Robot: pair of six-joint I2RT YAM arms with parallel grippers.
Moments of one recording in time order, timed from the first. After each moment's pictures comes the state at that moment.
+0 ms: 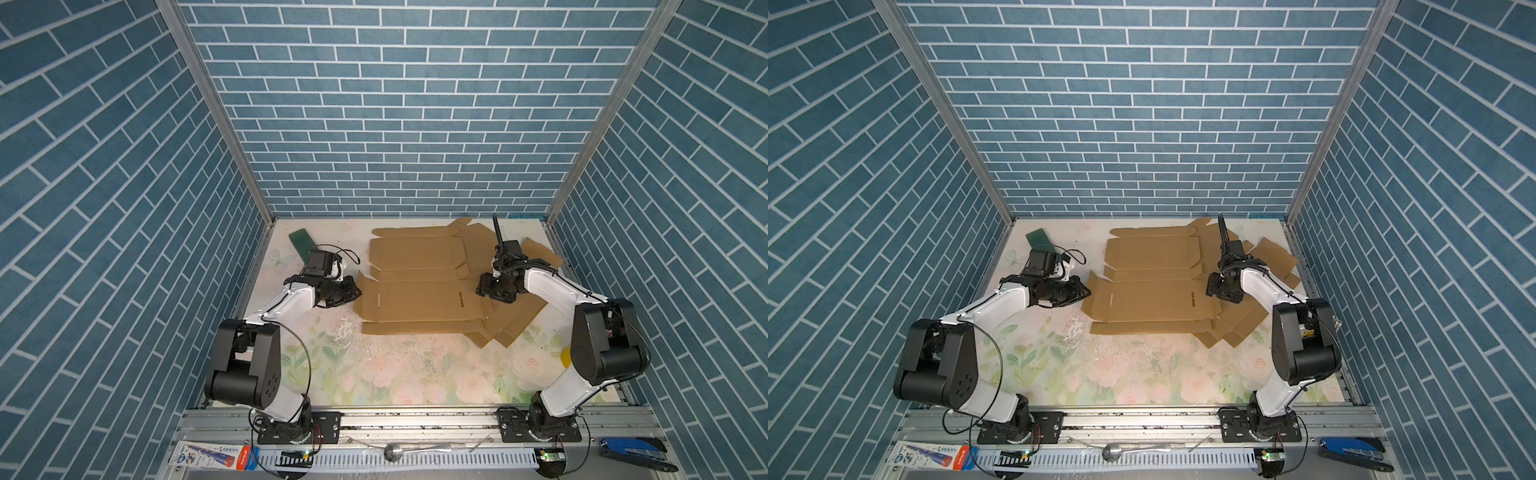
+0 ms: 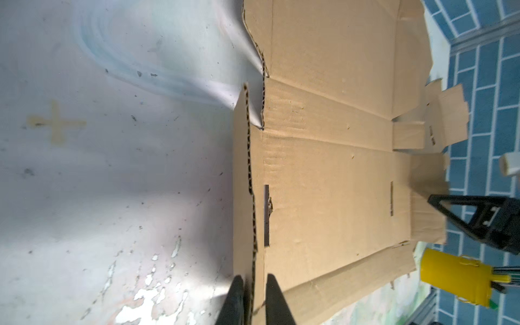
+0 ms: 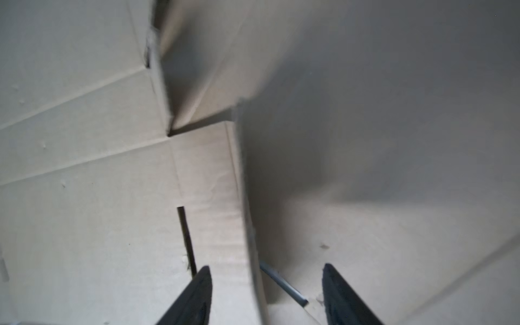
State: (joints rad) left arm -0.16 1.52 0.92 -0.42 0.45 -0.42; right arm 0.24 1.66 1.10 -0.65 -0.14 0.39
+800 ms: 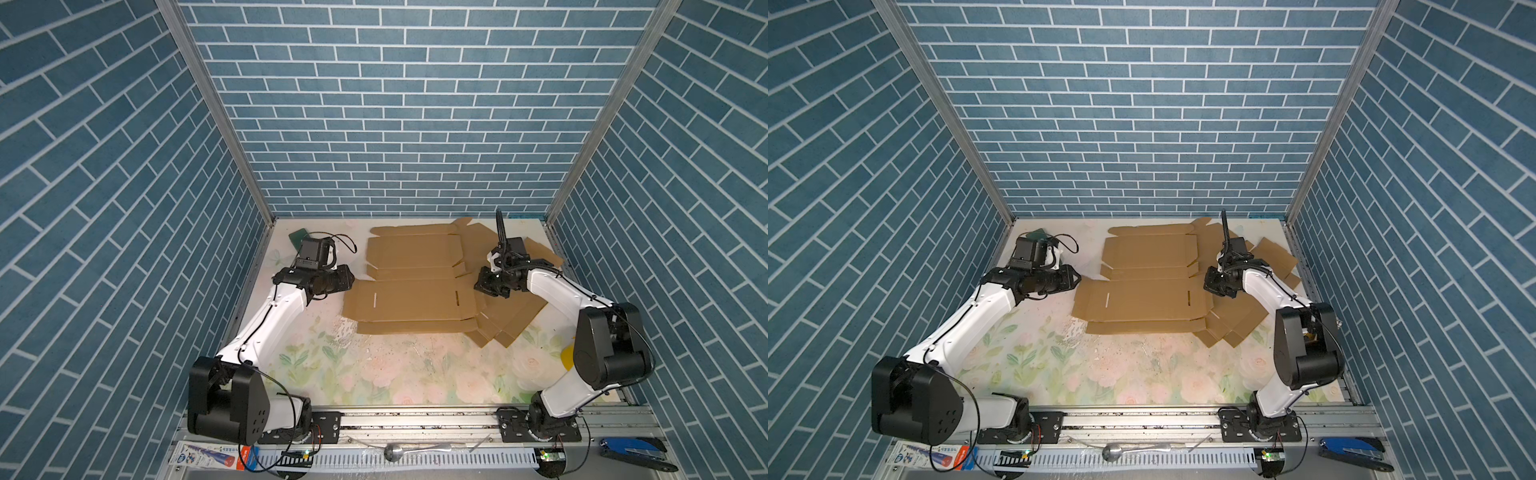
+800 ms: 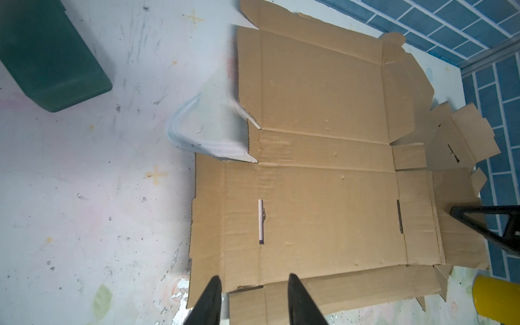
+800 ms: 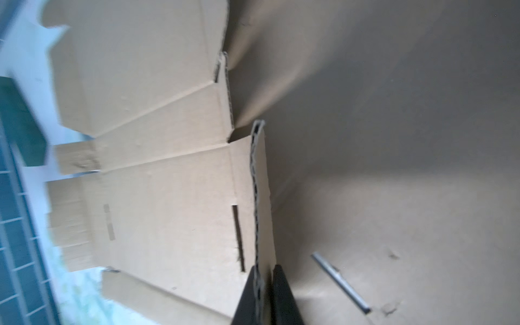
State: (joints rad) left arm -0.21 1.34 1.06 -0.61 0.24 -0.36; right arm 0.24 1.60 1.09 -0.57 -0.34 0.49
